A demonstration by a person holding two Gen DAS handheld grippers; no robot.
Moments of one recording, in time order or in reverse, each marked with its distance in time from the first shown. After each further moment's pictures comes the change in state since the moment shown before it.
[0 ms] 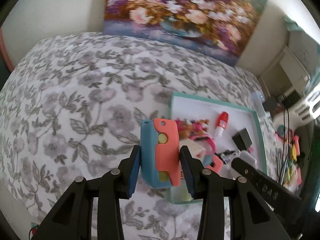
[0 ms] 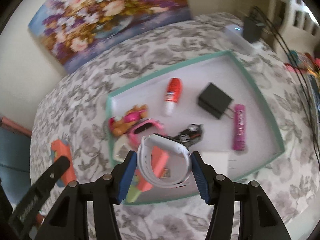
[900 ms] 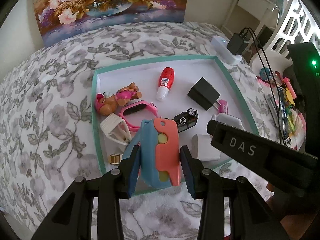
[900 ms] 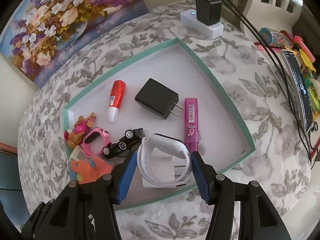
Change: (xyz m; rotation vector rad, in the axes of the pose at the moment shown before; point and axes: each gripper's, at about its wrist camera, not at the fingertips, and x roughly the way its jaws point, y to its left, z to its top) left arm 0.044 -0.108 -0.044 0.313 0.118 -0.042; right arm 0.015 -0.065 0.008 0.117 0.037 -0.112
